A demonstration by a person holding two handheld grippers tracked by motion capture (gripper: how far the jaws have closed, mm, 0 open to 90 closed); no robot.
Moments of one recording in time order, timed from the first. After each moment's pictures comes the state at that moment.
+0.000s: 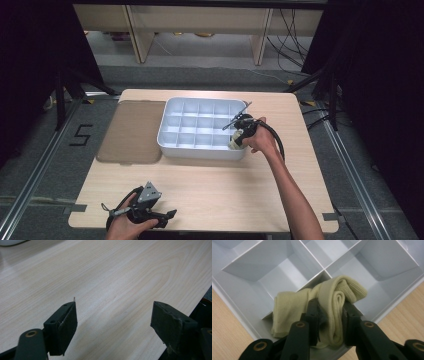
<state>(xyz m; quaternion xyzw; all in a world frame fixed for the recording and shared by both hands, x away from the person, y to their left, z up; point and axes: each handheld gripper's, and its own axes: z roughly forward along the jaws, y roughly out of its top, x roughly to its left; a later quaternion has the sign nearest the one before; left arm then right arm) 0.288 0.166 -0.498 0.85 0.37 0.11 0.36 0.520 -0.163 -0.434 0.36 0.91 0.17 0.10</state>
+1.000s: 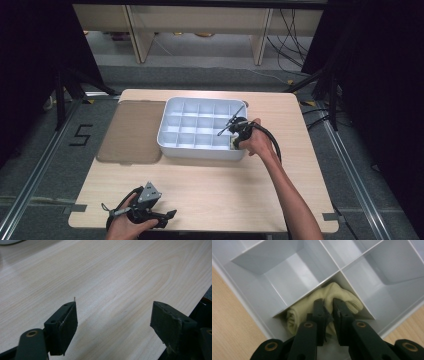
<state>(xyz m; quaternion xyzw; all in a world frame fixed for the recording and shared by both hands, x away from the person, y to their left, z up) 0.288 0.165 -0.499 0.85 0.38 0.11 0.36 0.511 -0.146 -0.436 0.33 0.93 0.14 0.11</state>
